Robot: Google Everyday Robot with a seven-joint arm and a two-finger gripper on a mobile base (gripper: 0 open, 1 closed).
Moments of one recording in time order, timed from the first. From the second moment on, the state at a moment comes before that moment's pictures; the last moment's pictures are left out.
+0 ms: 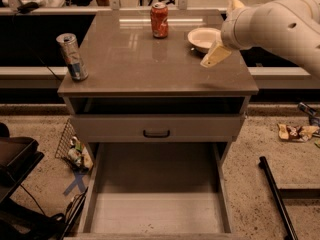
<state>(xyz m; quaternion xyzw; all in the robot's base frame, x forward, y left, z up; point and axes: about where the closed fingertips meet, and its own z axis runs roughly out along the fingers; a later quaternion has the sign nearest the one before) 0.734 -0.177 0.936 -0.52 0.68 -0.19 0.49</state>
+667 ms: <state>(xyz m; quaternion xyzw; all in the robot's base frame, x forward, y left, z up) 0.776 -0.159 0.915 -0.54 0.66 -0.18 0.49</state>
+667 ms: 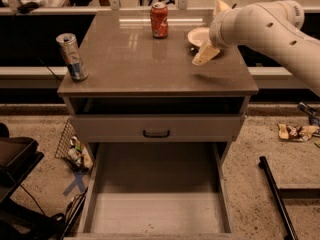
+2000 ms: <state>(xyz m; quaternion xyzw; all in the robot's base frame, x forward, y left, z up) 0.858 -0.171 0.903 -0.57 0.65 -0.22 0.45</state>
